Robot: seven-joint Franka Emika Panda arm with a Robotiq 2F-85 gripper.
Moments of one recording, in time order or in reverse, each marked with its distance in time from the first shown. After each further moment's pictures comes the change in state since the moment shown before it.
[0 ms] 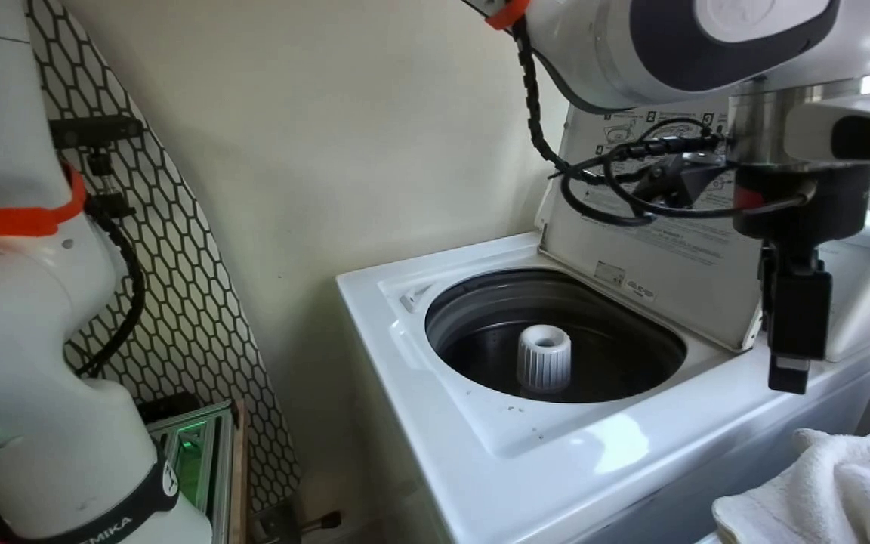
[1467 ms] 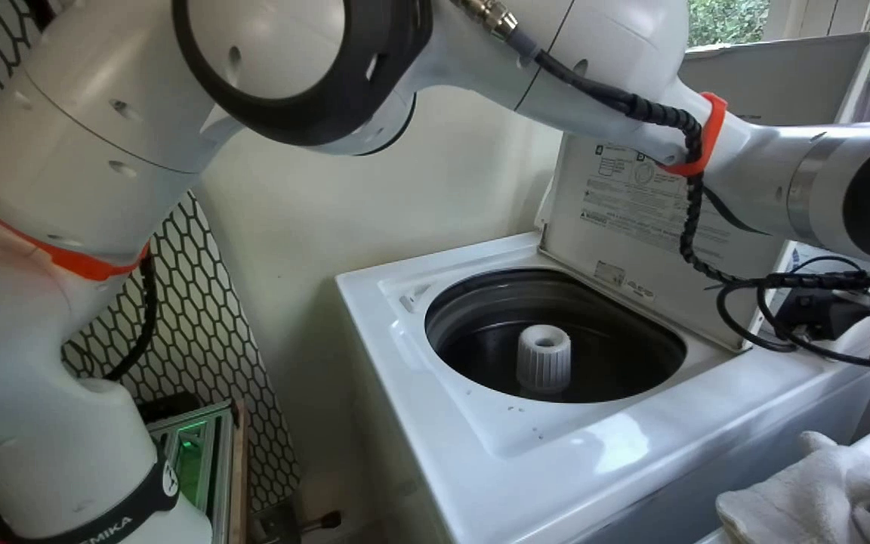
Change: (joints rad) arm -0.054 0.634 -0.052 0.691 0.128 -0.222 0.144
